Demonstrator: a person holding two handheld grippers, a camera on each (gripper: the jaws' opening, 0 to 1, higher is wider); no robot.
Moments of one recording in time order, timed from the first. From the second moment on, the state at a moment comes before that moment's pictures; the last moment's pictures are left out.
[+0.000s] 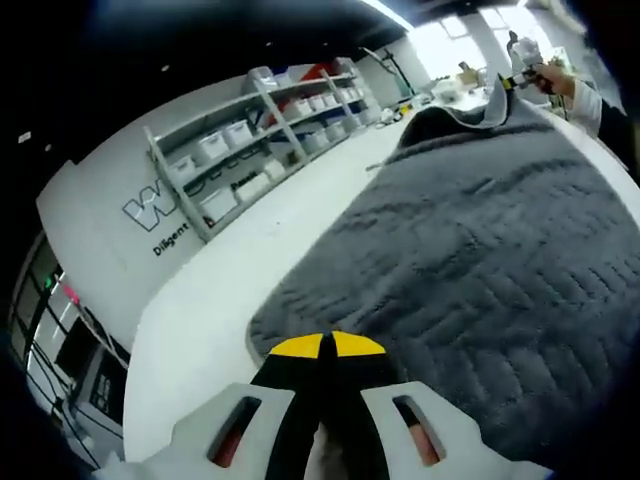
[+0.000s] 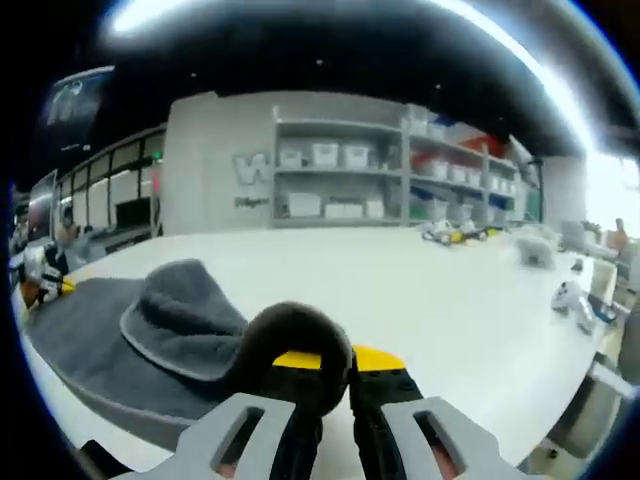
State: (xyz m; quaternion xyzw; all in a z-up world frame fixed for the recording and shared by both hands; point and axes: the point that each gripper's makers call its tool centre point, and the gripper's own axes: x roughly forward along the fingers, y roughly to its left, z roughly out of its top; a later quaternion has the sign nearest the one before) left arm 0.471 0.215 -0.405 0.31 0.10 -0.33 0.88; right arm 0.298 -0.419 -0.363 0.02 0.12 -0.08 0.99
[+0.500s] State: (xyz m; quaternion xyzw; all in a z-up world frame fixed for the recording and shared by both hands) left arm 0.470 0.215 -0.405 0.32 0.10 -0.33 0.88; right arm 0.270 -0.432 -0.378 -0.02 0.16 -0.04 0.99
